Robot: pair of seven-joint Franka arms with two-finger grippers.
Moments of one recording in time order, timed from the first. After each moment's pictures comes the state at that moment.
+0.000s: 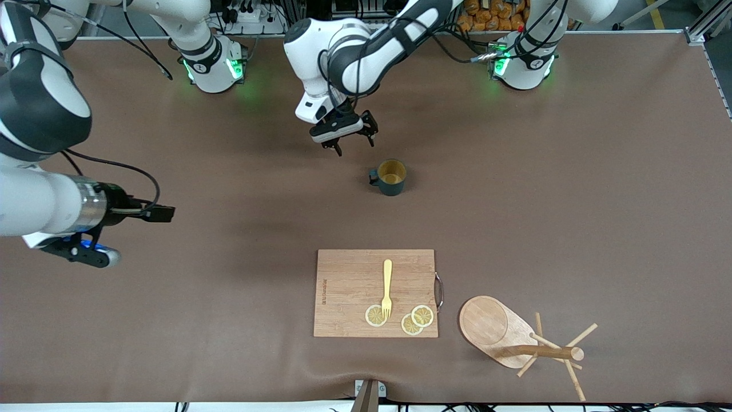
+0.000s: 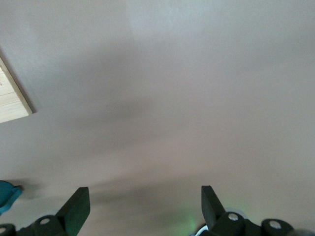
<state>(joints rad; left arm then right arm) -0.88 0.66 -0.33 -1.49 0.65 1.87 -1.61 -0.52 0.78 1.13 -1.03 -0.54 1.20 0.63</state>
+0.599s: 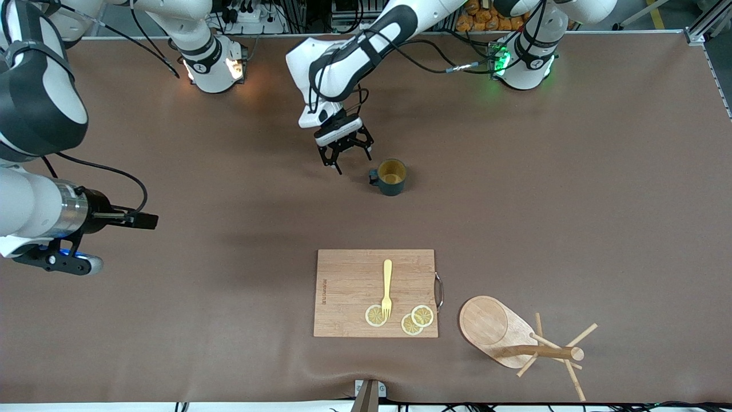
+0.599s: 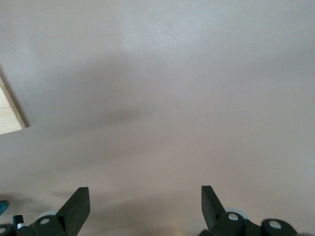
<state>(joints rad) -0.94 0.80 -0.33 -1.49 1.00 1.87 -2.11 -0.38 0.73 0.91 -0.94 -0.51 1.21 0.55</state>
